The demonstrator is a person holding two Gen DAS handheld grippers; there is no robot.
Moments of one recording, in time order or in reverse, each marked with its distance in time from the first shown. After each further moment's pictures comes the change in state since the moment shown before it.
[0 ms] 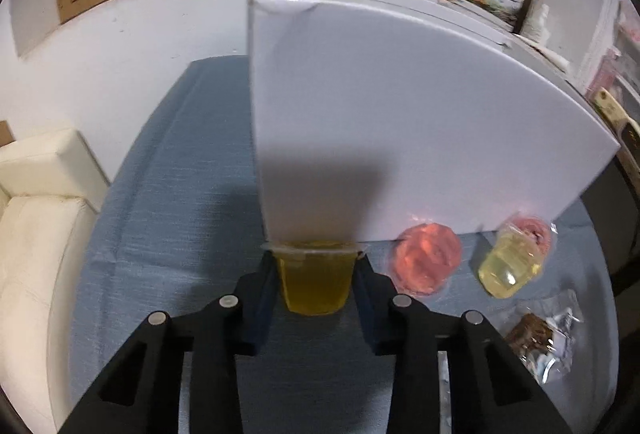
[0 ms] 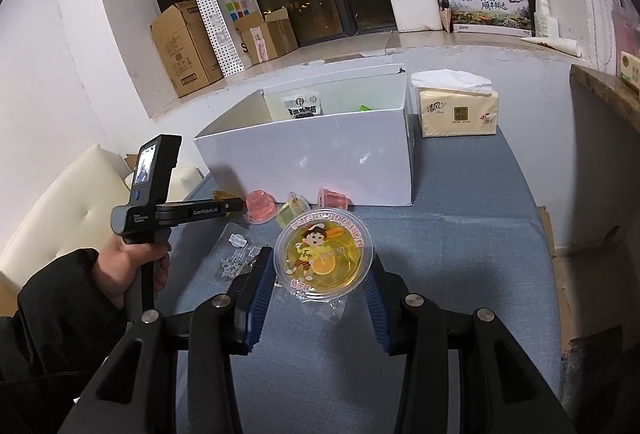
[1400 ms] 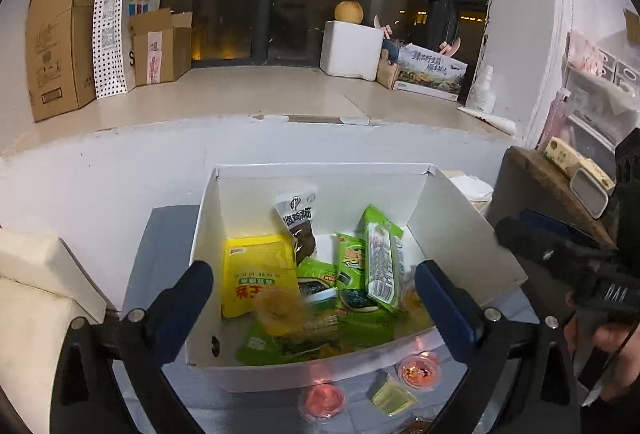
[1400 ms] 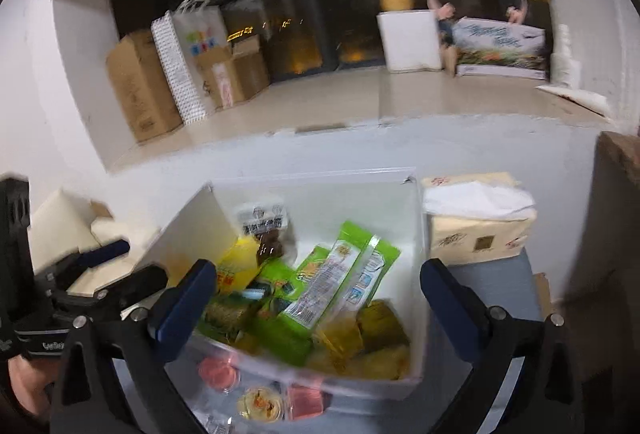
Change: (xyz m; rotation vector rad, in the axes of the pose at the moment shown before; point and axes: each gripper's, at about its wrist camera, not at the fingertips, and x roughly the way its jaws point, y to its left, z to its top) left arm -0.081 -0.052 0.103 0.089 -0.263 -0.097; right arm 0.099 -0.025 0.161 0.062 -0.100 -0.061
